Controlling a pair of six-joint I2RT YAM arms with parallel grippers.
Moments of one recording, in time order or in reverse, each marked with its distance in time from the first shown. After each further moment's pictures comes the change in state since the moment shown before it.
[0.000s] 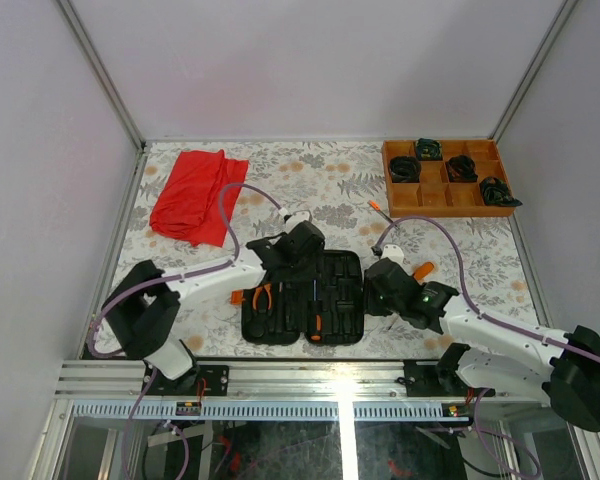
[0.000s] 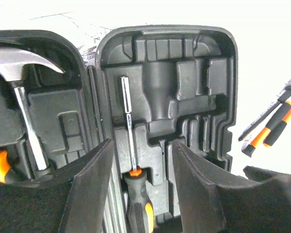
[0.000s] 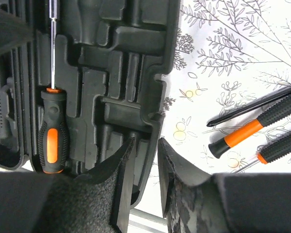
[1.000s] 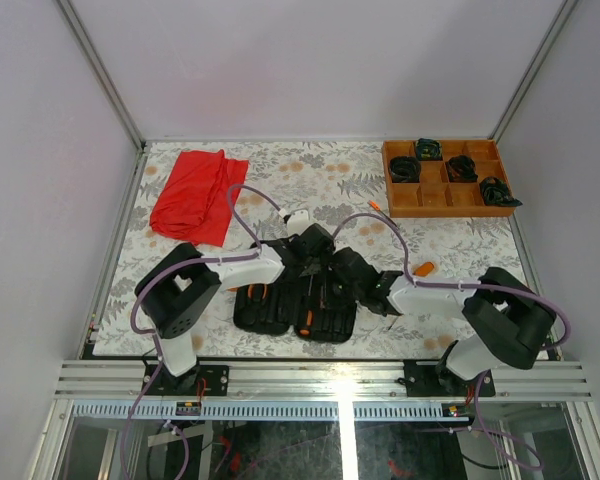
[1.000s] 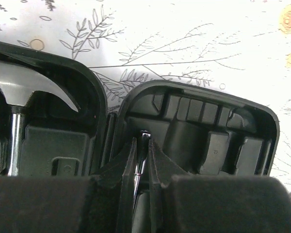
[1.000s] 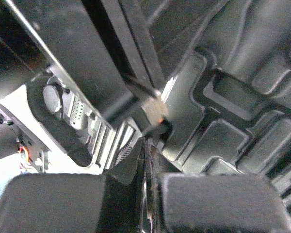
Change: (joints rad) left arm 0.017 0.208 0.006 0.143 -0.164 -0.094; right arm 0.032 0.505 0.102 0.480 -0.314 0.067
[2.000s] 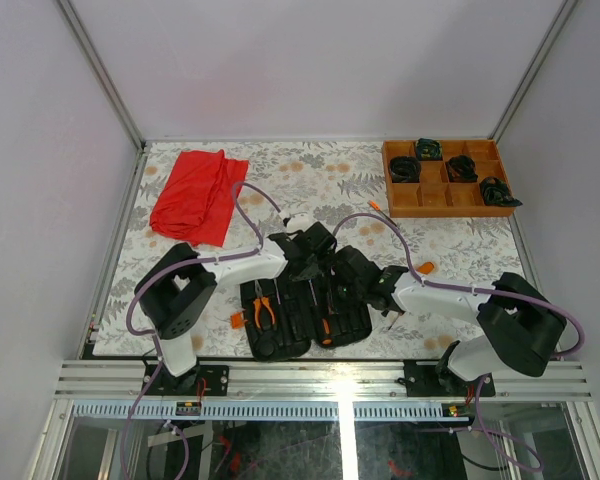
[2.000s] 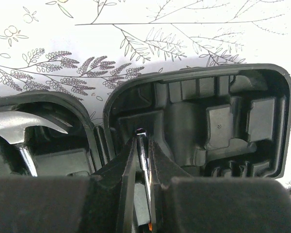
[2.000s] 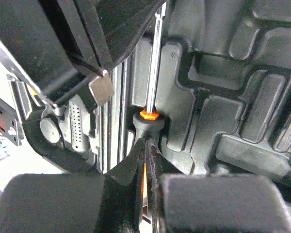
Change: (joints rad) left arm -0.005 -0.021 0.103 -0.261 0.042 -0.018; right arm -0.002 -0.071 0.045 -0.218 -0.043 -0.116
